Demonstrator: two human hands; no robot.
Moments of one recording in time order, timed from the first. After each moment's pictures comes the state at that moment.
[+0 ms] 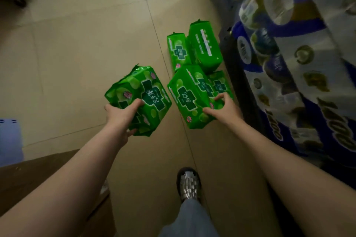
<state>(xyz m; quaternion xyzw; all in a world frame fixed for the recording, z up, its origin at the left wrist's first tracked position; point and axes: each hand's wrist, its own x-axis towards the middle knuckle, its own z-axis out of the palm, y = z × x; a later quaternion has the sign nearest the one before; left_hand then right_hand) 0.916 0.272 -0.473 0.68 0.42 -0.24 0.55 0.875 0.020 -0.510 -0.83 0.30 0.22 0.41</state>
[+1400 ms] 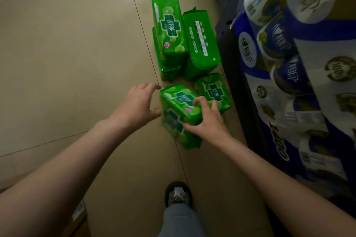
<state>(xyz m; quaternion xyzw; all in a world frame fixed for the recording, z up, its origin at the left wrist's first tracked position) 0.986 0.206 -0.536 0.91 -0.17 -0.31 0.22 0.900 0.023 -0.568 -0.88 0.18 0.25 0.35</state>
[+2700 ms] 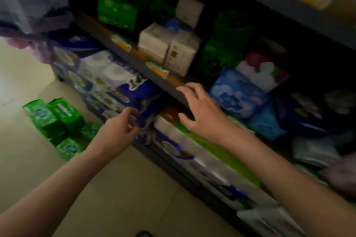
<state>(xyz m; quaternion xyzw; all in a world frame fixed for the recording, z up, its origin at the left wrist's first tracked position) 0.653 0.054 -0.143 0.82 -0.41 -0.24 0.32 0.506 -0.082 -0.074 -0.96 0.26 -0.02 0.12</state>
